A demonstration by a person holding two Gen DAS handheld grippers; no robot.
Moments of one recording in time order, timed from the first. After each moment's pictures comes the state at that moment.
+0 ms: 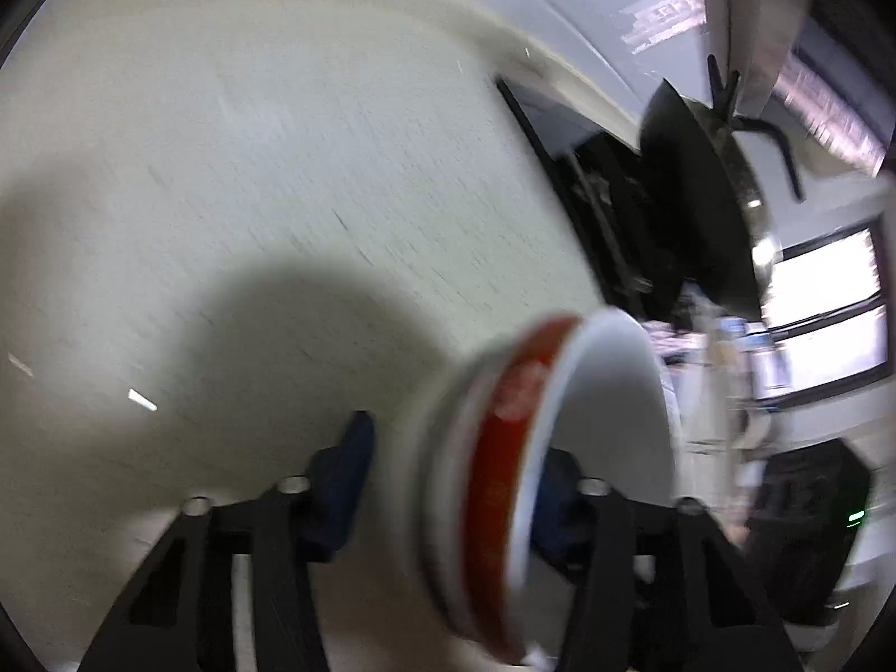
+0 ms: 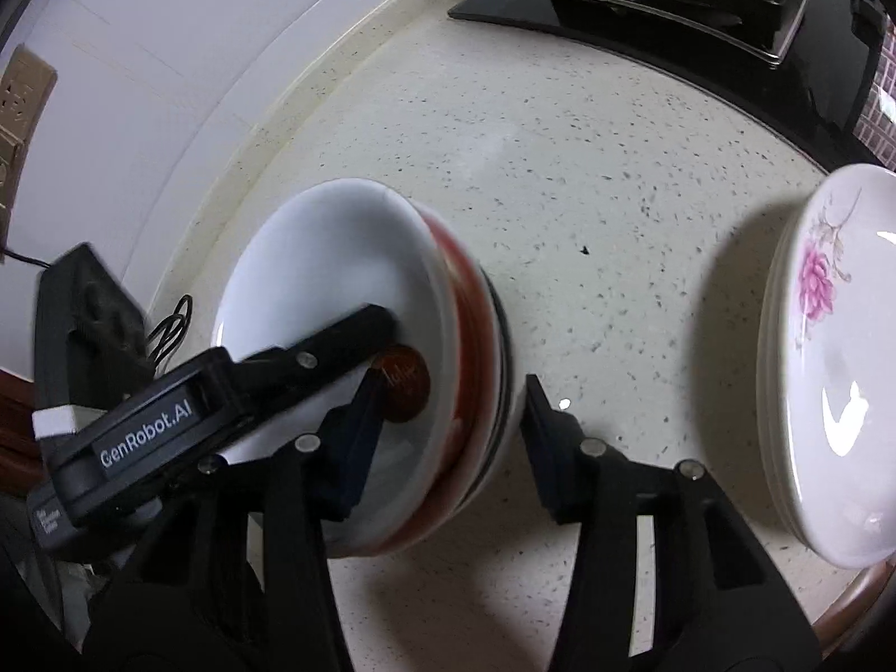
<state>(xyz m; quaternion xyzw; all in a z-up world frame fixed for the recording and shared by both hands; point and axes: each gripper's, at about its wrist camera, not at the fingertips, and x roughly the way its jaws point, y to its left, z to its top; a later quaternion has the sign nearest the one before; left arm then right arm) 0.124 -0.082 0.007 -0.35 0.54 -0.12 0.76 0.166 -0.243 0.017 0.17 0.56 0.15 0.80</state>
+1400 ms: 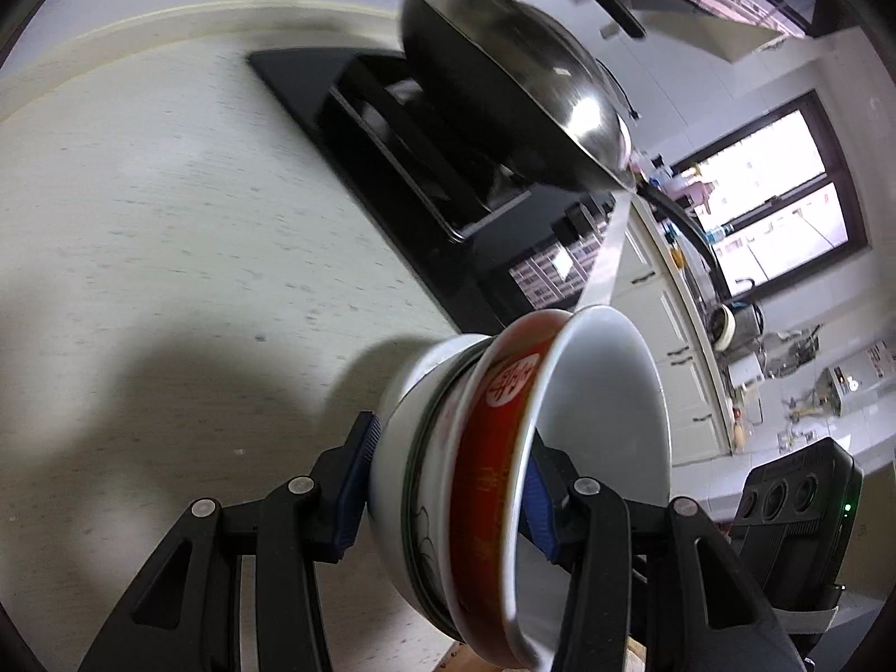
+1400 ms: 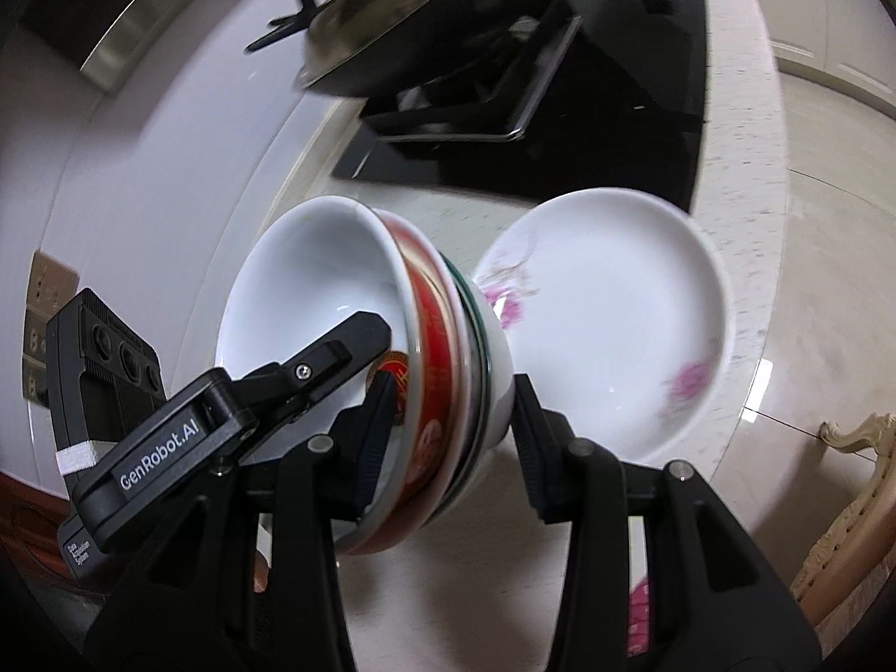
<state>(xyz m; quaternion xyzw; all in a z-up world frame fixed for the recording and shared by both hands) 0.122 -0.228 0.084 -0.24 0.54 -0.23 0.78 0.089 -0.401 0.087 0.31 0.49 0.03 0.81</state>
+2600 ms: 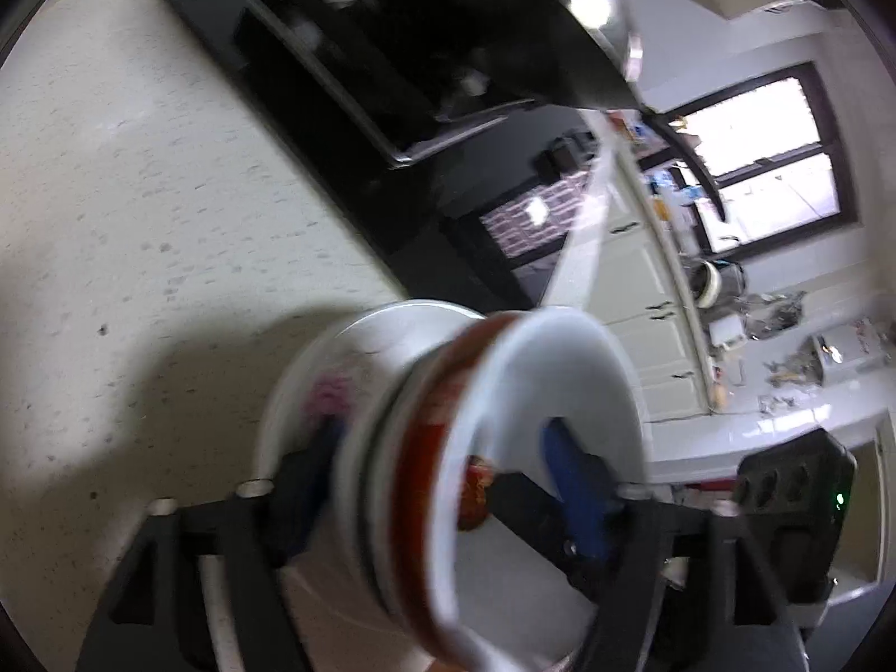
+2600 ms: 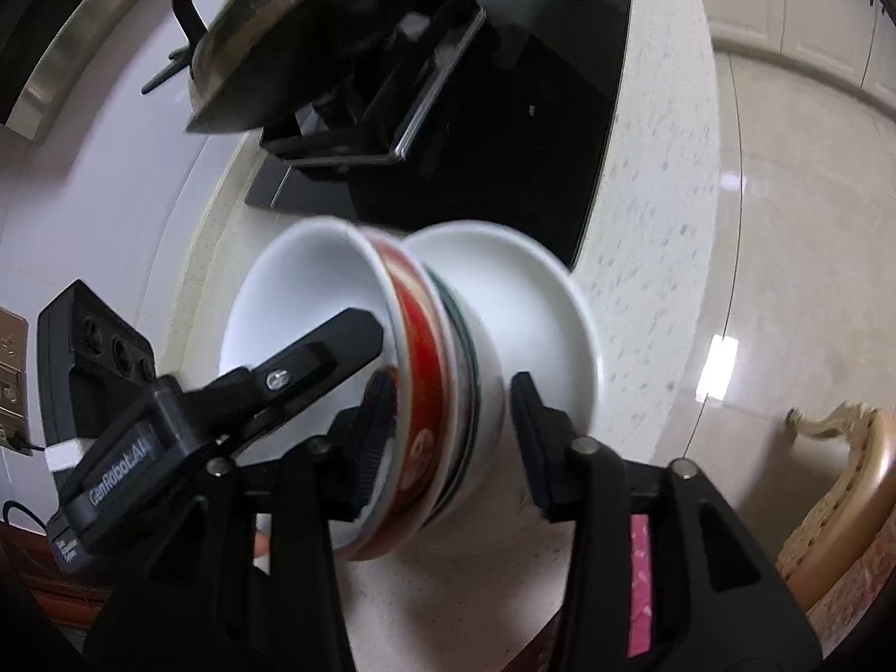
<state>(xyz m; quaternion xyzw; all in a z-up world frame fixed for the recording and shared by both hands) 0.153 -0.292 0.043 -0.23 0.57 -0.28 0.74 0.120 -0.453 0.050 0.31 0.50 -0.02 0.81</state>
